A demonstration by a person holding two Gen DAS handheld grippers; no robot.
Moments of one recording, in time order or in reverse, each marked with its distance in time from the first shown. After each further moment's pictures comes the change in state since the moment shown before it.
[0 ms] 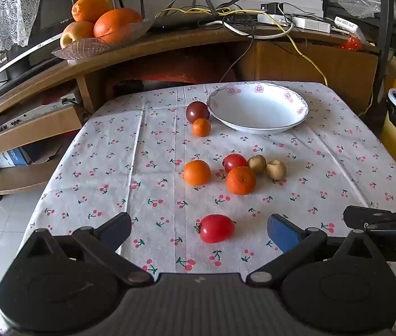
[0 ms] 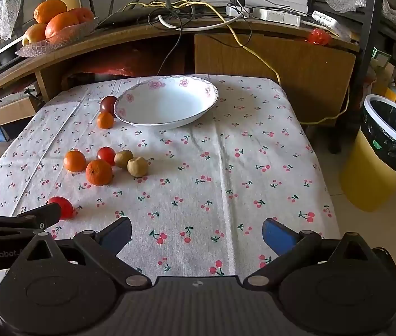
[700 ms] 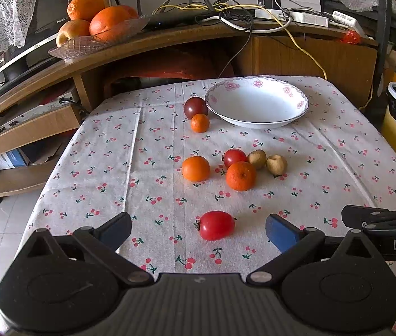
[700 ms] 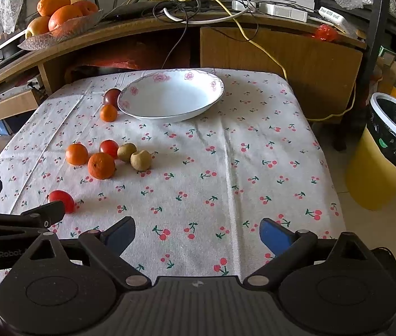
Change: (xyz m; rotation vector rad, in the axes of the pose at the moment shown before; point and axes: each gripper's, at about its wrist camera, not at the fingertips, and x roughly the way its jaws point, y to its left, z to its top) left arm 0.000 -0.001 -0.002 0.012 0.016 -0.001; right arm 0.008 0.005 -0.004 -0.015 0.028 0.015
